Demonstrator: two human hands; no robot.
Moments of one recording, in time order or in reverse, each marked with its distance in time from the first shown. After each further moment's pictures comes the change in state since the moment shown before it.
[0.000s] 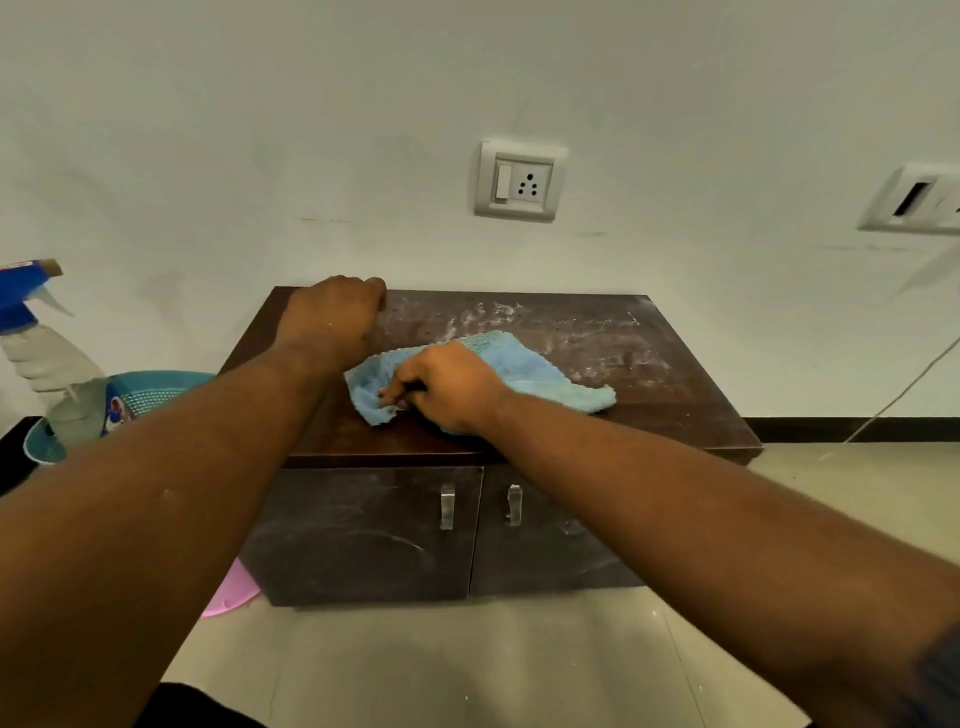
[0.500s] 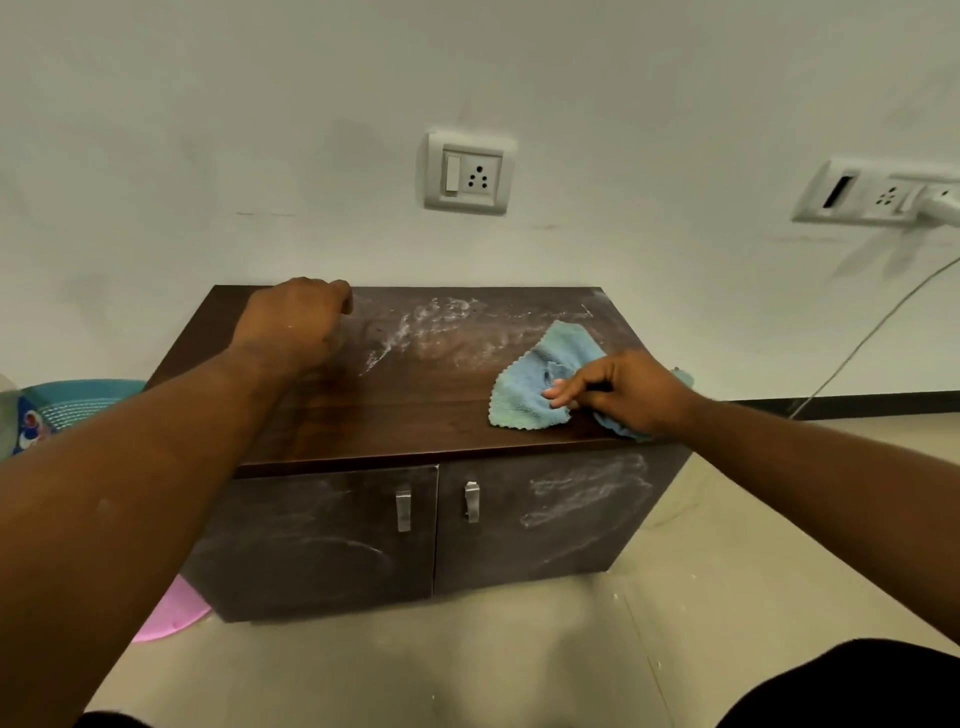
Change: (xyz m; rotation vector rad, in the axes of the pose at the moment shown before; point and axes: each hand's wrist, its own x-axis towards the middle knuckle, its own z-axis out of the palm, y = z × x) left_hand 0.007 0.015 0.001 -0.061 -0.059 0.022; right_hand -0.156 0.127 -0.092 0.176 0.024 0.298
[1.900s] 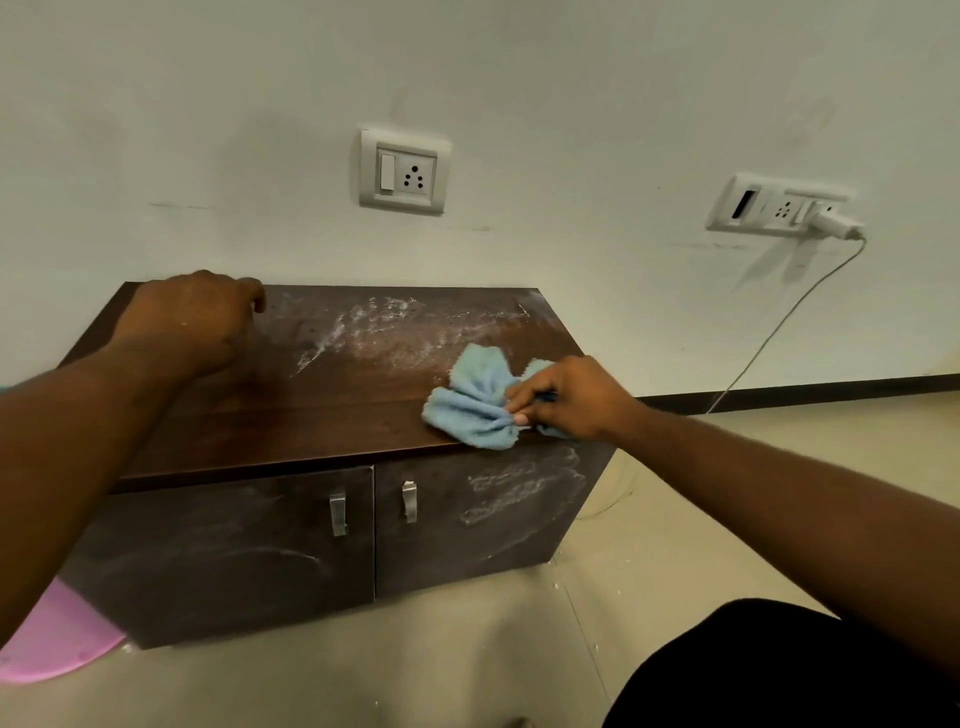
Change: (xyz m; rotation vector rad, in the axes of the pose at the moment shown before) left_hand -0.003 -0.011 -0.006 0.047 -0.039 -0.037; right_hand -0.019 0.001 -0.004 -0.179 0.061 0.077
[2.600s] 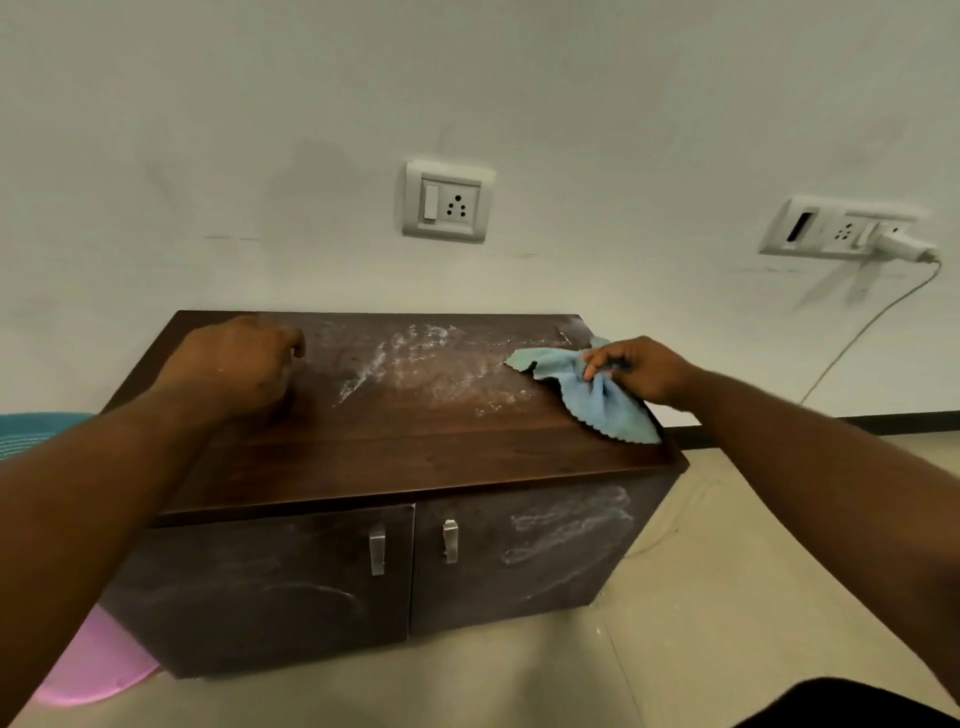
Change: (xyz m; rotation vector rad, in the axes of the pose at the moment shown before) left_hand -0.006 -0.011 0.001 -0.055 -0.087 0.071; right_hand 0.068 0.078 -0.039 0.081 0.022 0.090
